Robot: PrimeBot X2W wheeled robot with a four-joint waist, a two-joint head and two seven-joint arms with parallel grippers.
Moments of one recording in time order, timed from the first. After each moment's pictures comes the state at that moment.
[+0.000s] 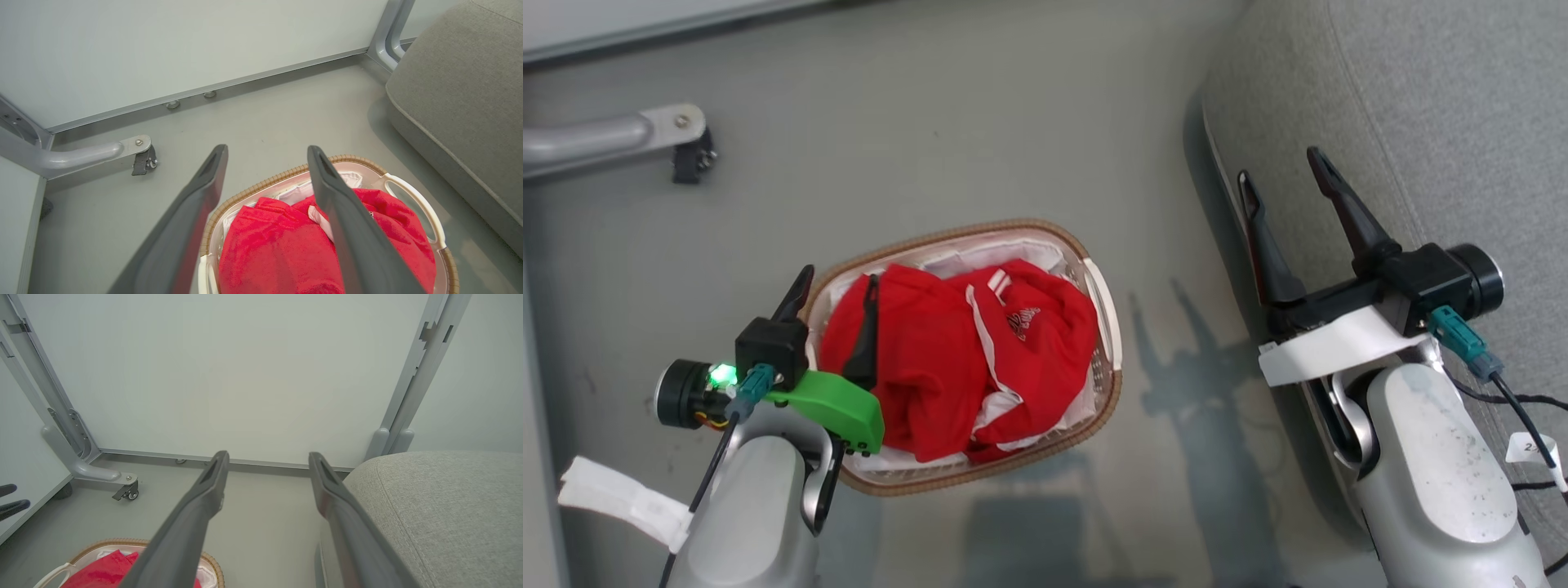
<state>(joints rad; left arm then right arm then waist) -0.42 0.12 -0.20 0.57 -0.14 -0.13 -0.26 -0.41 -0.05 0.12 0.15 0.08 0.13 -0.26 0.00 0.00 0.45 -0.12</state>
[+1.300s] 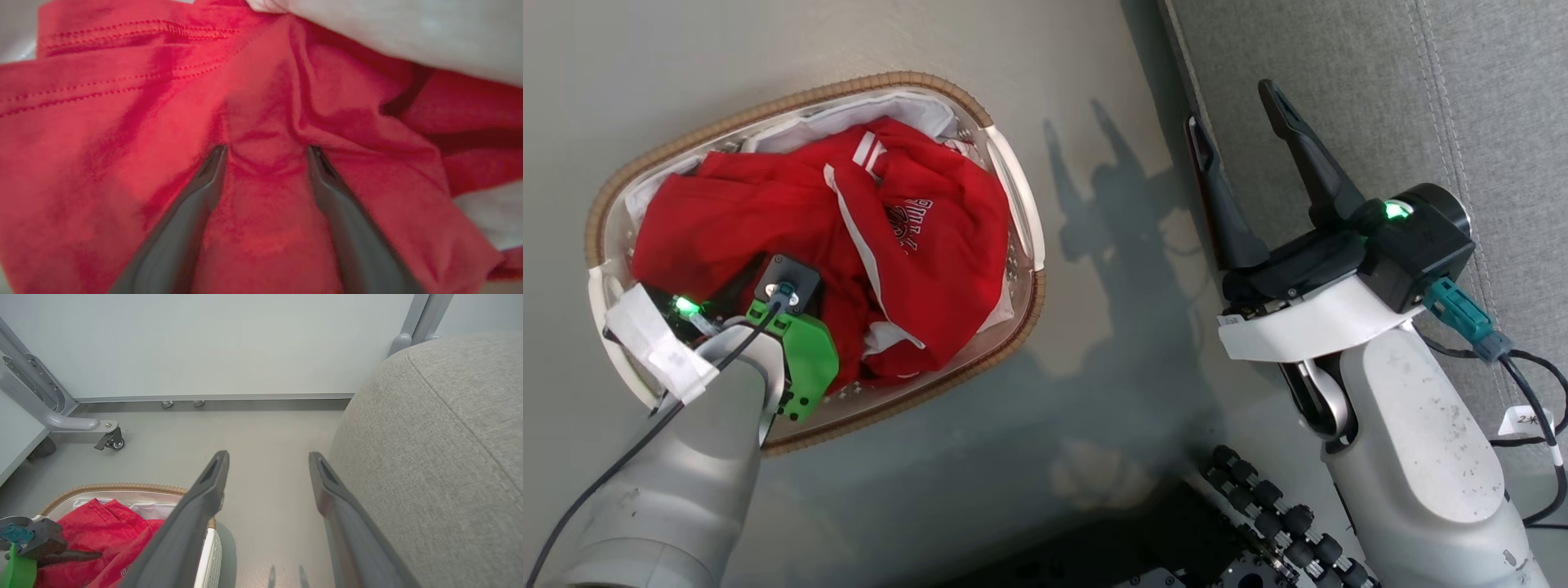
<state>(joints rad) -0.86 0.19 -0.53 1.27 -0.01 -0.08 -0.20 -0.49 -0.05 0.23 0.04 0.19 0.13 -0.26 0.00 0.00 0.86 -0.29</state>
